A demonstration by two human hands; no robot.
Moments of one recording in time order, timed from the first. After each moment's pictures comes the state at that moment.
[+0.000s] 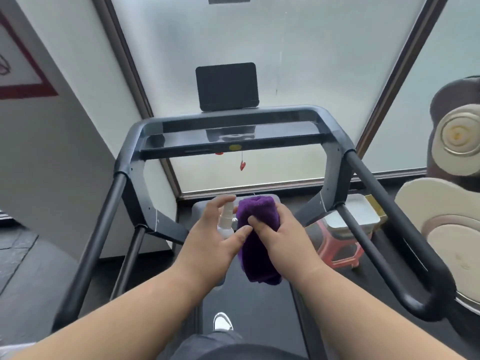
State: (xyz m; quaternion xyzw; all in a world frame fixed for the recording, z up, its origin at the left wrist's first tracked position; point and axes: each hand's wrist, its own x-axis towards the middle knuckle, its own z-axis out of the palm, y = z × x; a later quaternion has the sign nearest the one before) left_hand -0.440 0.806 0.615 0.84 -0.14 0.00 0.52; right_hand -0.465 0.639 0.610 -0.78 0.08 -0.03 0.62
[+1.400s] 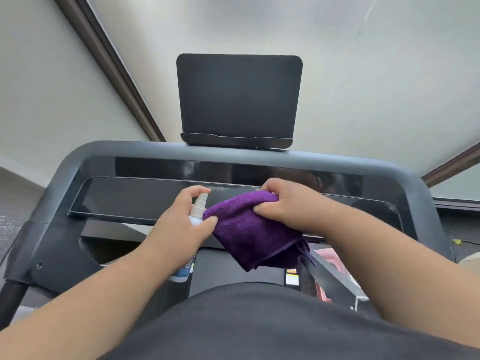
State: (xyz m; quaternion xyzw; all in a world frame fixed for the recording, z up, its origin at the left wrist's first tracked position) left_hand 0.042 0.722 0.588 0.88 0.10 -0.11 0.45; right_hand 0.102 0.479 0.605 -0.89 -0.07 0.27 0.37
